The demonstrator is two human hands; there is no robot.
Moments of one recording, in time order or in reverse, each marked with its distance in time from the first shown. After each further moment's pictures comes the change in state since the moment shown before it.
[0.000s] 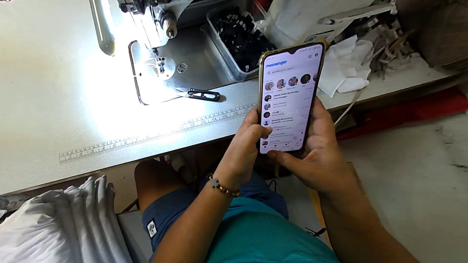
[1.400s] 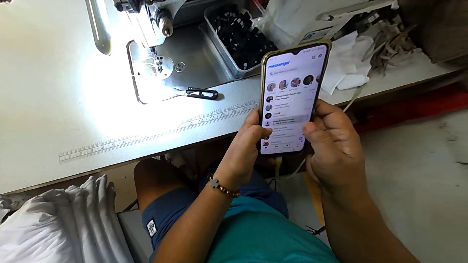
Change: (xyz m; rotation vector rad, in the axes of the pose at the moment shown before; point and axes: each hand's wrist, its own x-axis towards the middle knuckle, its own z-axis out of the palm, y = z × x) left_hand -0.001 -0.004 0.003 0.035 0.003 -0.046; right_hand 0.003 0.002 -0.007 0.039 0.143 -0.109
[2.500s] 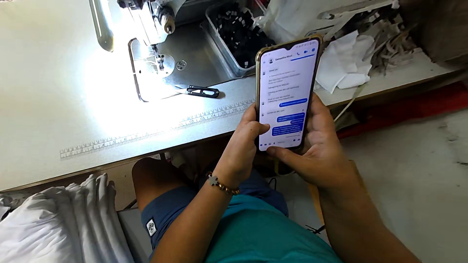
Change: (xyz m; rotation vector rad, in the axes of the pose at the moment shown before) left_hand -0.003 0.004 0.002 -0.027 0.040 0.036; right_hand -0.002 0.002 0.005 -0.039 -0.139 0.073
